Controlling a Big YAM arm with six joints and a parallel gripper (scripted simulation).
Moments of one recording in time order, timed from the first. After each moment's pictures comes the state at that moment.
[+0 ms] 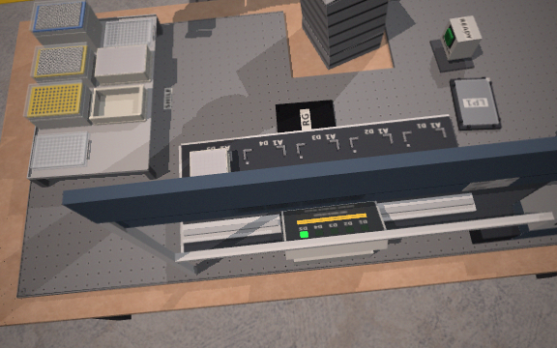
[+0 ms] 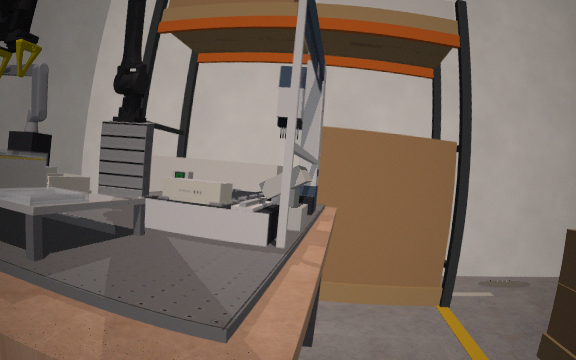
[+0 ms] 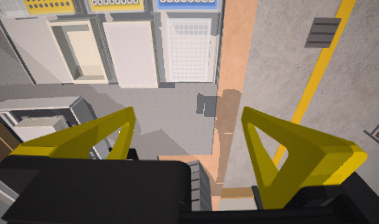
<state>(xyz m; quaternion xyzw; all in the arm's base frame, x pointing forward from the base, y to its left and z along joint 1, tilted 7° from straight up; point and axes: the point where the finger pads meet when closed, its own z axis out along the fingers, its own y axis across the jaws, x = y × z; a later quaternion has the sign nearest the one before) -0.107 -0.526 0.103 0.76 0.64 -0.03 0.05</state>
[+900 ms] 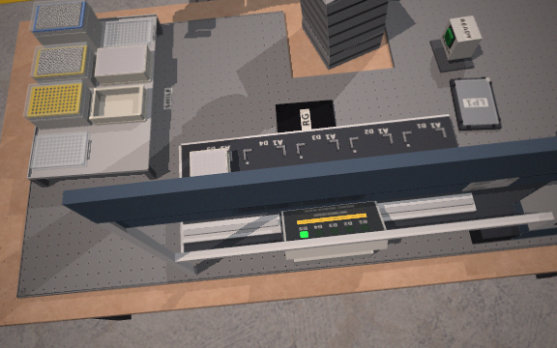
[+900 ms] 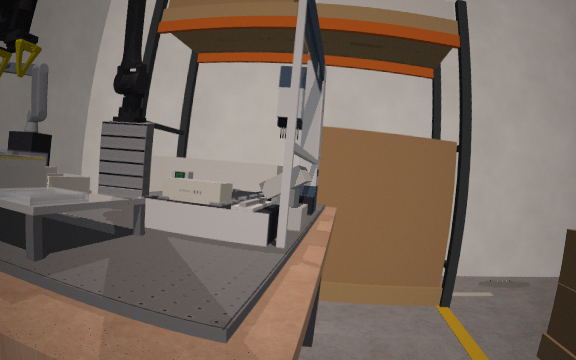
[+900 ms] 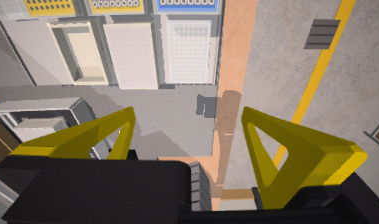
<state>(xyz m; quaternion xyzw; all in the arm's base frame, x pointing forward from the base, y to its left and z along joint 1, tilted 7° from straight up) -0.108 -0.528 0.103 0.76 0.64 -0.03 0.06</state>
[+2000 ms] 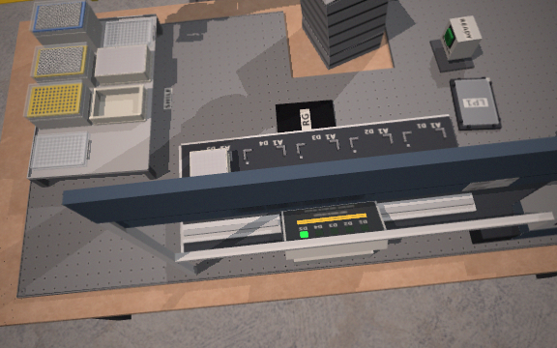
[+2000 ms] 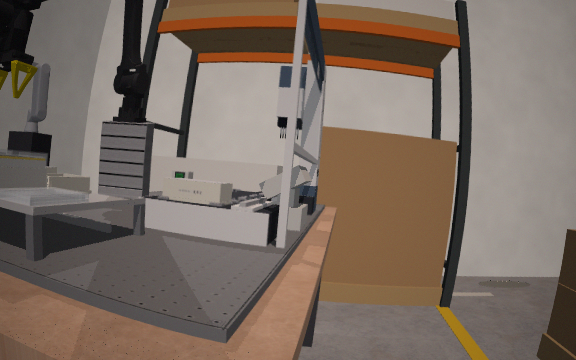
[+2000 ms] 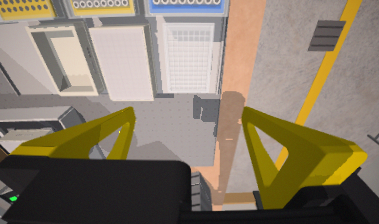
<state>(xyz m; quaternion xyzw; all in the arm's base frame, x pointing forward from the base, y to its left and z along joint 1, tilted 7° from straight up) -0.107 -0.534 0.057 0.76 0.64 -0.03 0.06</state>
